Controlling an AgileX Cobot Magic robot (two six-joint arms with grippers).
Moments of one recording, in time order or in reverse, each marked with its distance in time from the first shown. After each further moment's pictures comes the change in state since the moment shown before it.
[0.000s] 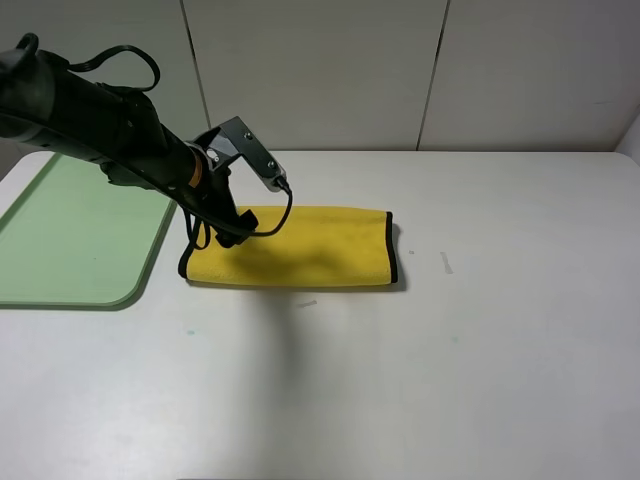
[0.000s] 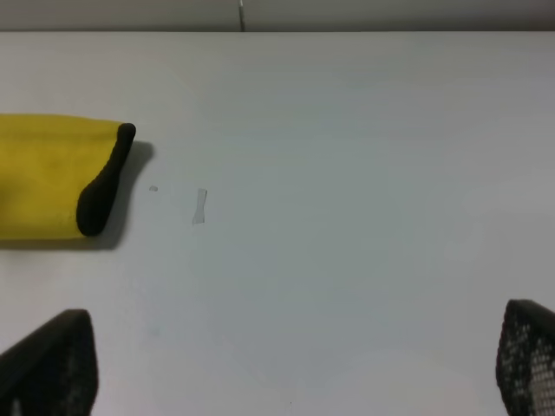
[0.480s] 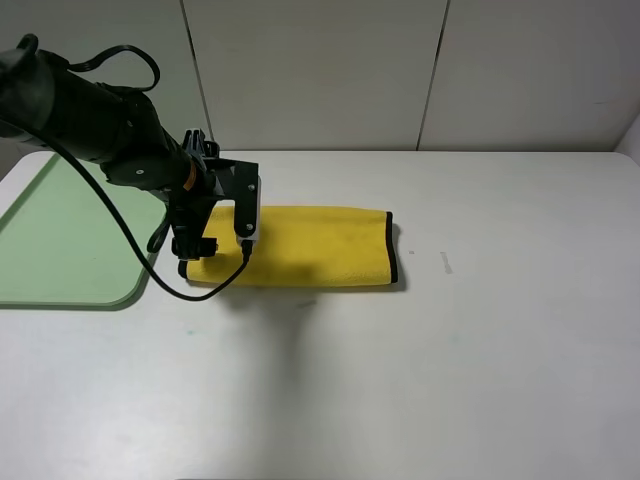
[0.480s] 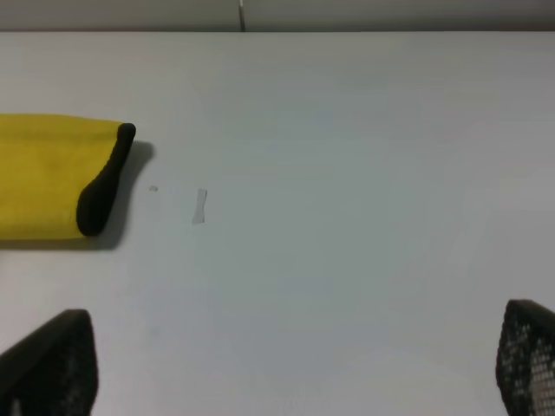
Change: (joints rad) left arm 0.000 -0.001 0.000 0.002 0.095 0.667; right arm 0.000 0.000 0.000 0.000 0.000 0.000
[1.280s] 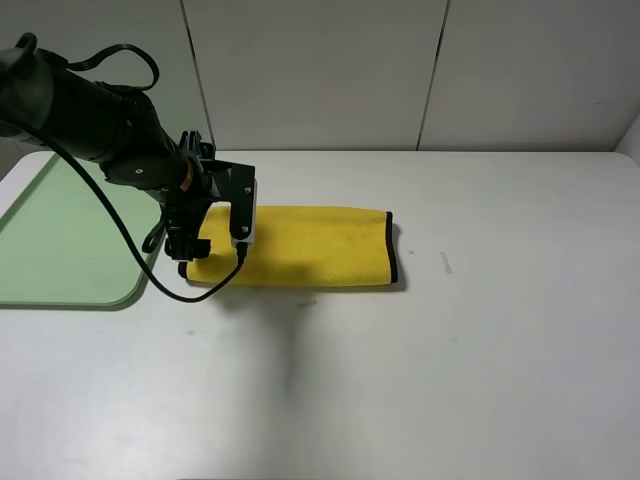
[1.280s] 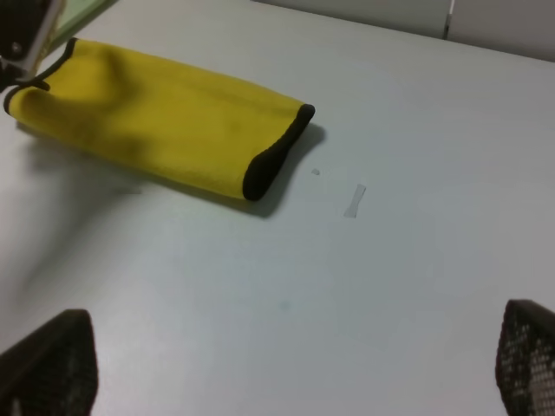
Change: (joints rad) left arm 0.000 -0.003 0.000 0.004 0.041 0.016; right arm 0.375 0.001 0.000 -0.001 0.000 0.000
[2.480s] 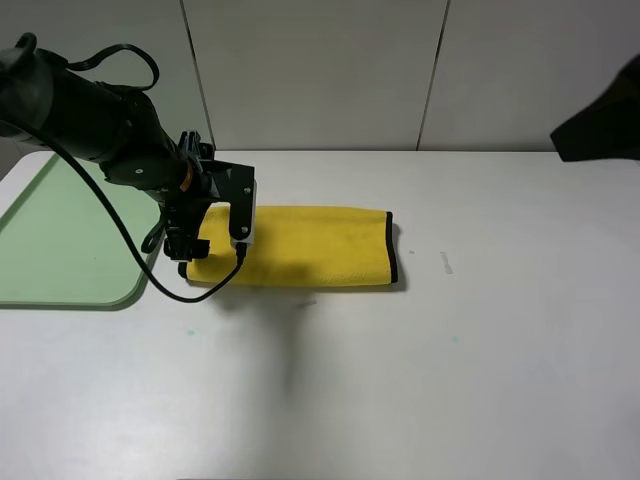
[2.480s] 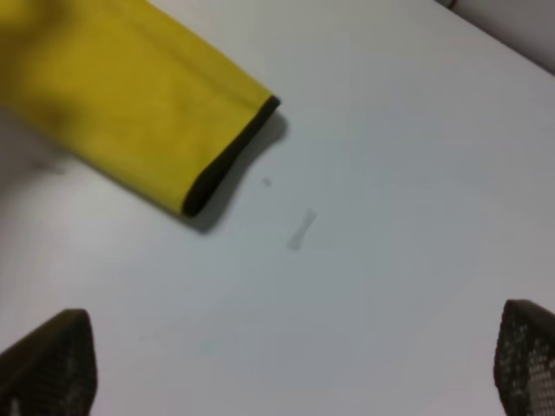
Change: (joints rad) left arm 0.000 0.000 0.000 0.000 0.009 0.000; right arm 0.000 0.903 -0.511 -0.041 -0.023 -0.166
